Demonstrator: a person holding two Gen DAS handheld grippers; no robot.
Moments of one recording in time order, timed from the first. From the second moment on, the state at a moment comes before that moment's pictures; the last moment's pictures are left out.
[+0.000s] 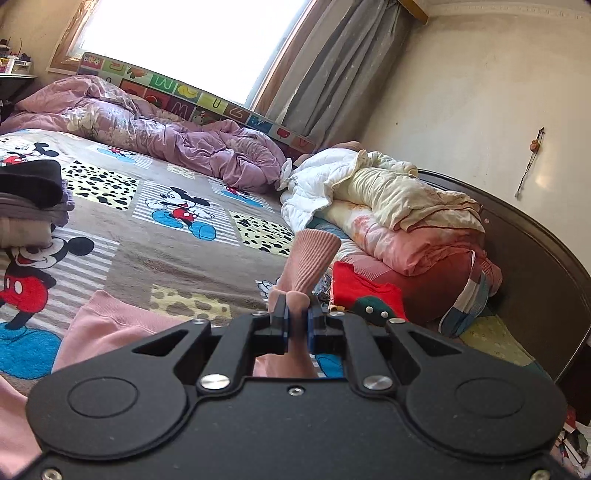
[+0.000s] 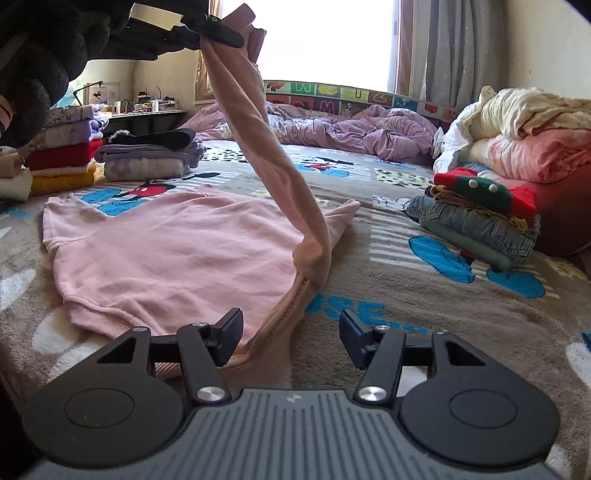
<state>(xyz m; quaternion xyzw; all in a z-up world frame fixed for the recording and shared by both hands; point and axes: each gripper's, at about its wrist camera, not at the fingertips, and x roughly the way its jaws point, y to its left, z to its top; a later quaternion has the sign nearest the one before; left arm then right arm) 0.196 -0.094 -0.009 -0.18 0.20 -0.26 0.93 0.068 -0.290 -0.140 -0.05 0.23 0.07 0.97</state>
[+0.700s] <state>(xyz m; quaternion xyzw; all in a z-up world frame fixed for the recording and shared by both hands) 0.208 -0.004 -0.057 -0.26 0.20 -0.27 0.91 0.063 -0.248 -0.163 -0.18 0.22 0.04 0.96</state>
